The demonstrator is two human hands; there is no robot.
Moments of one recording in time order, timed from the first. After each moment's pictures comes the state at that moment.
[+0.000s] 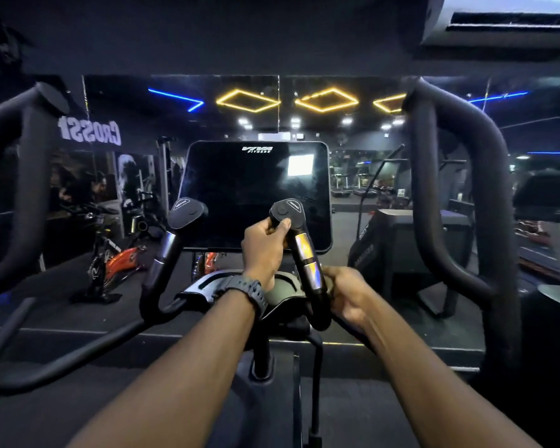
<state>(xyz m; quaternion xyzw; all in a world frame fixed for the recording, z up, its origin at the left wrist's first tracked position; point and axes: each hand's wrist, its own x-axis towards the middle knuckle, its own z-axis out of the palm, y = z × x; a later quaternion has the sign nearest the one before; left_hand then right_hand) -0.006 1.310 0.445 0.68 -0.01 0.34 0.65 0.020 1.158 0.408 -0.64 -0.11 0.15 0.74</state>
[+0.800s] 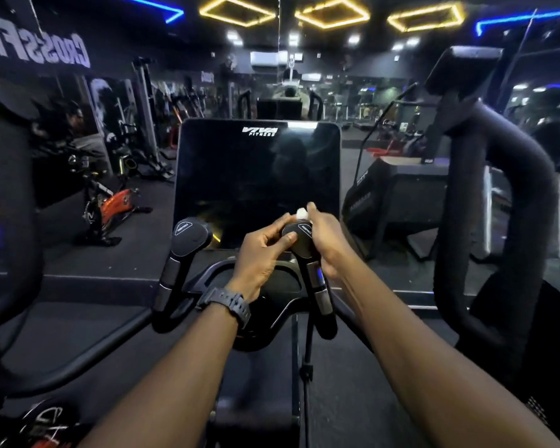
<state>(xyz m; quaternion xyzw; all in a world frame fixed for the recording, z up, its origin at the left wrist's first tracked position) -0.006 1.350 0.494 0.70 -0.04 0.17 0.69 0.043 1.221 0.530 -0.68 -0.09 0.10 0.72</state>
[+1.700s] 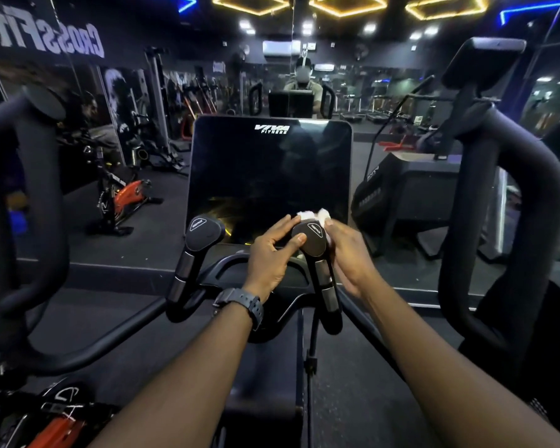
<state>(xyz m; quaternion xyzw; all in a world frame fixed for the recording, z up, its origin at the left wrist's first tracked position) -0.017 1.343 0.489 0.73 -0.03 0.24 0.64 0.027 1.195 0.511 -0.62 -0.19 0.08 0.76</state>
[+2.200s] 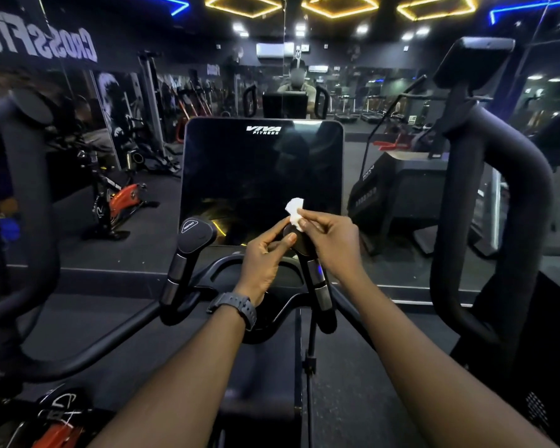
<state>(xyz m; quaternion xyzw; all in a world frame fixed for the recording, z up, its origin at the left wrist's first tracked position) -0.023 1.338 0.490 0.70 -0.03 0.21 0.68 0.026 1.201 0.522 -0.76 -0.24 -0.16 0.58</state>
